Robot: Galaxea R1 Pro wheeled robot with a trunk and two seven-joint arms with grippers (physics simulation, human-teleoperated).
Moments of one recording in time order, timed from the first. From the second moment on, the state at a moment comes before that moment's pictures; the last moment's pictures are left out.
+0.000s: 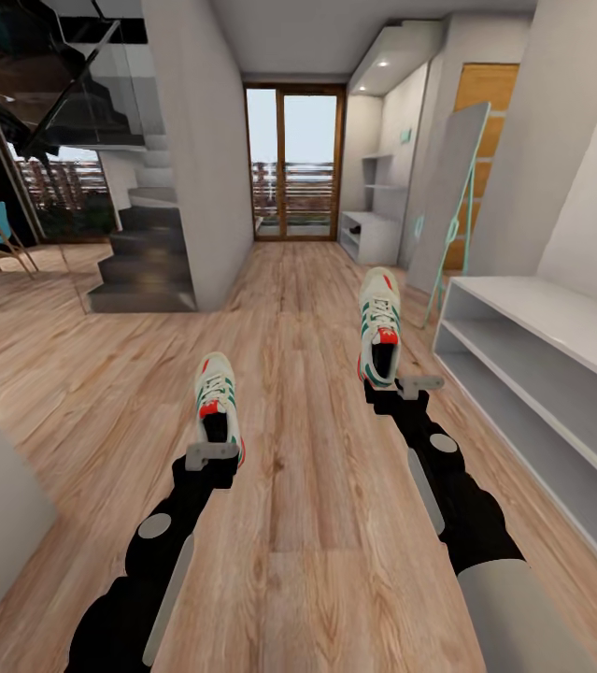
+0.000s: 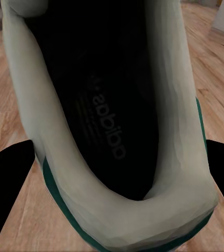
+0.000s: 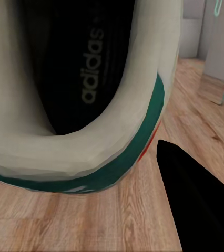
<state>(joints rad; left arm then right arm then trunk) -0.30 -0.12 -0.10 -1.50 -0.04 0.37 0.06 -0.67 0.04 0.04 -1.16 -0.02 0.18 0.00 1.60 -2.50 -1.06</state>
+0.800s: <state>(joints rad) -0.30 -0.12 -0.10 -1.50 -0.04 0.37 0.06 -0.67 0.04 0.04 -1.16 -0.02 0.18 0.00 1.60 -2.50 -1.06</state>
